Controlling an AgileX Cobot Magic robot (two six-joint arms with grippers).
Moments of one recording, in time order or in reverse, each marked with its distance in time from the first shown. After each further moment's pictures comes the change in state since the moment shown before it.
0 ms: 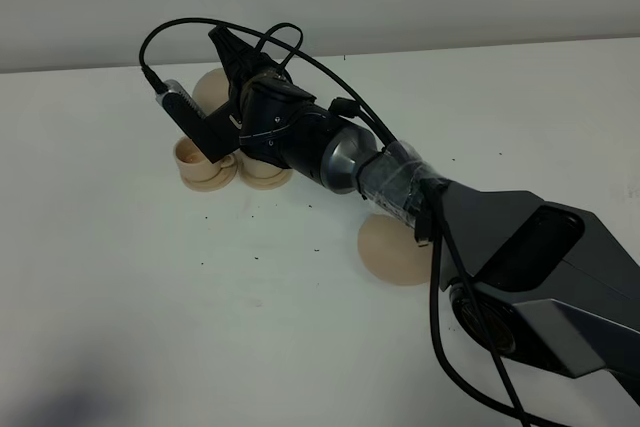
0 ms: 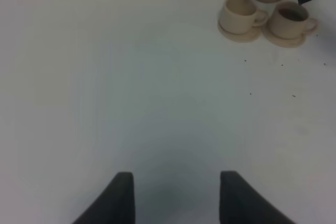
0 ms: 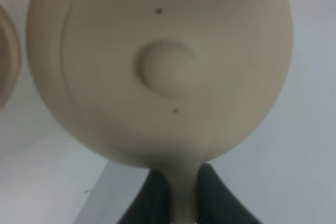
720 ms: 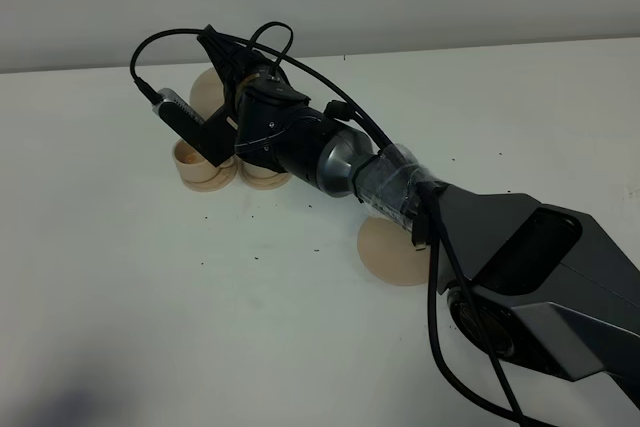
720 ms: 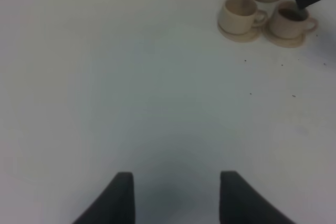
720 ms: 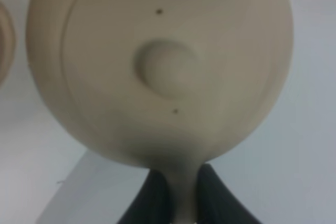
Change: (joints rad) left arm 0.000 0.000 0.000 0.000 0.000 0.000; right arm 0.010 0.000 0.000 -0.066 -0.004 -0.053
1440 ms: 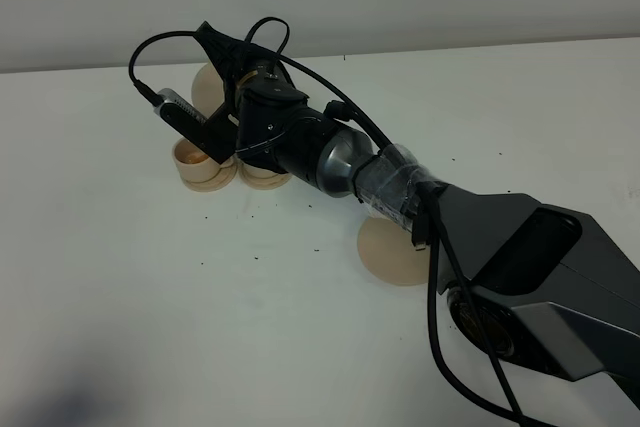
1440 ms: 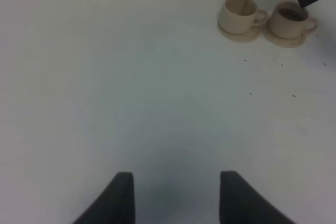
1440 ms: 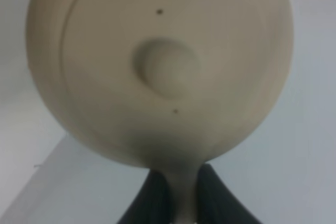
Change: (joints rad) left arm 0.000 0.000 0.000 0.000 0.000 0.001; right arm 0.000 0.000 0.000 -0.074 -0.010 0.000
